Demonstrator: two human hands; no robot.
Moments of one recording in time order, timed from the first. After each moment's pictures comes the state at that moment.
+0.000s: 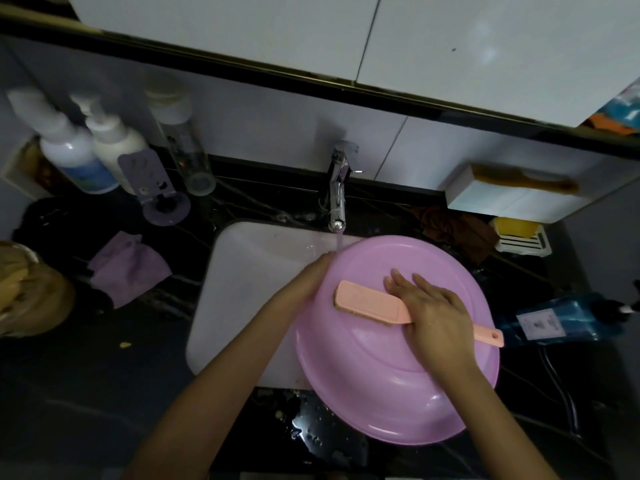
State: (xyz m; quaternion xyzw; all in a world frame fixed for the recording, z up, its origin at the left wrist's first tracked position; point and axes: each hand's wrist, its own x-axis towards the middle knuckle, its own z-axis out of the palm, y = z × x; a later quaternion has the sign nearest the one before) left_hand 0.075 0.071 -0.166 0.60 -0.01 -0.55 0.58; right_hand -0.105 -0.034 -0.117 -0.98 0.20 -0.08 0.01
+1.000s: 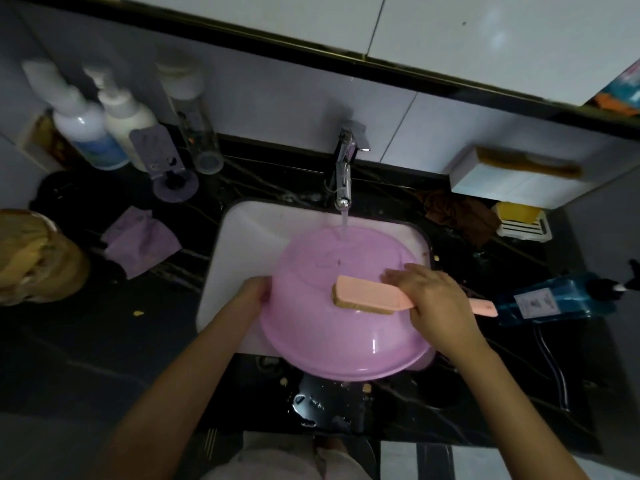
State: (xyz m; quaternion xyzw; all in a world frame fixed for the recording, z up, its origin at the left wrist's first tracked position) left_hand 0.096 0.159 -0.250 0.63 0.24 -0.48 0.56; right_hand -0.113 -0.037 -0.106 -0.99 0.09 -0.06 0.04
